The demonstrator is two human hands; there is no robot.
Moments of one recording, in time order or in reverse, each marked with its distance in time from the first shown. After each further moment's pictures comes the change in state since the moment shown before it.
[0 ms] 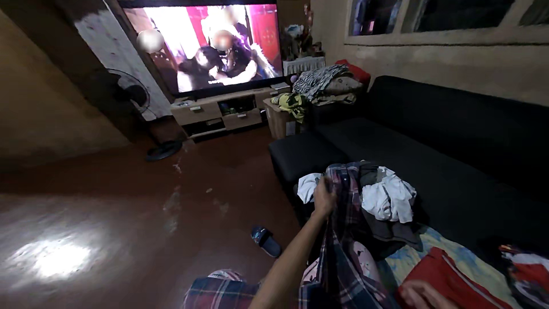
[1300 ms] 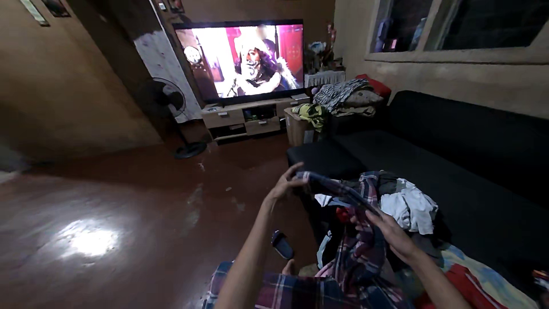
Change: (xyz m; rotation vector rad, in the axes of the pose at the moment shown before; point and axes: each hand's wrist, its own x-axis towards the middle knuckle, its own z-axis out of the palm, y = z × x) left_hand -0.038 -0.009 -0.218 -0.526 -0.243 0.045; right_hand 0.146 -0.117 0.062 0.342 -0.241 -0.167
